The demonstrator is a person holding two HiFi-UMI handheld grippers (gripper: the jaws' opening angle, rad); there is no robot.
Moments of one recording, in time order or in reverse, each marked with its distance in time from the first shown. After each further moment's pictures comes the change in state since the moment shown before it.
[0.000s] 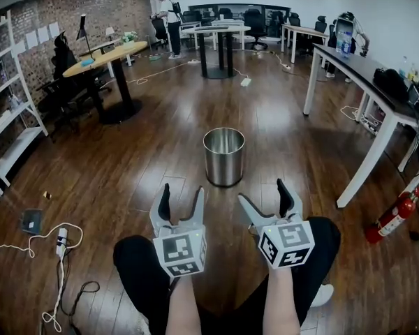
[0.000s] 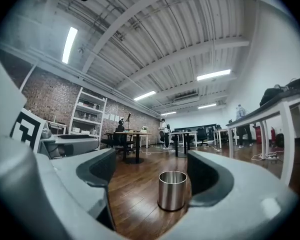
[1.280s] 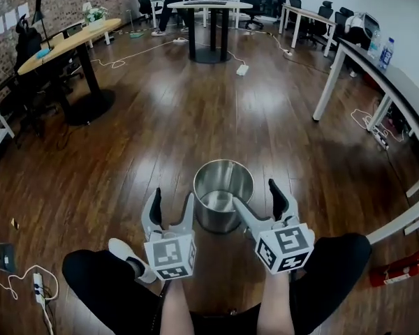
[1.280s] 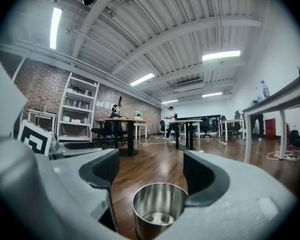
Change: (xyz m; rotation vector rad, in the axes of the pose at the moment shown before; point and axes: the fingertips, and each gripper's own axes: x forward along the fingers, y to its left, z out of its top) left arm 0.376 0.100 -0.165 -0.071 0.121 -0.018; right arm 0.377 -0.124 -0.086 -0.003 0.131 0.036
